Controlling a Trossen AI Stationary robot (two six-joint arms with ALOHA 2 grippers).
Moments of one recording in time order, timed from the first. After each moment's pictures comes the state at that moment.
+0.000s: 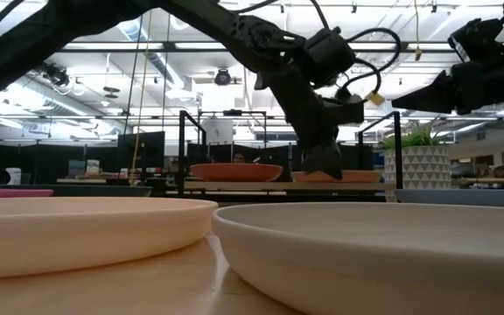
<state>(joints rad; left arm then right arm) 0.12 2.37 1.92 -0.37 -0.40 0.57 0.28 0.52 0.01 0.44 0.79 -0.19</state>
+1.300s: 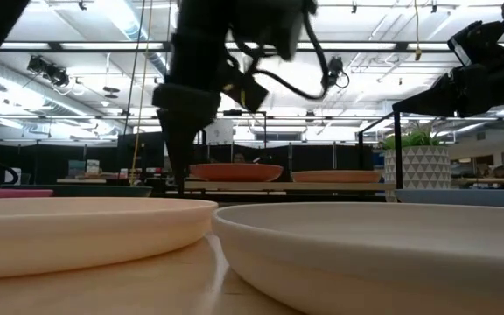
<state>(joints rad) -0.19 2.14 1.72 -1.36 -0.28 -0.46 0.28 0.52 0.01 0.40 0.75 -0.18</state>
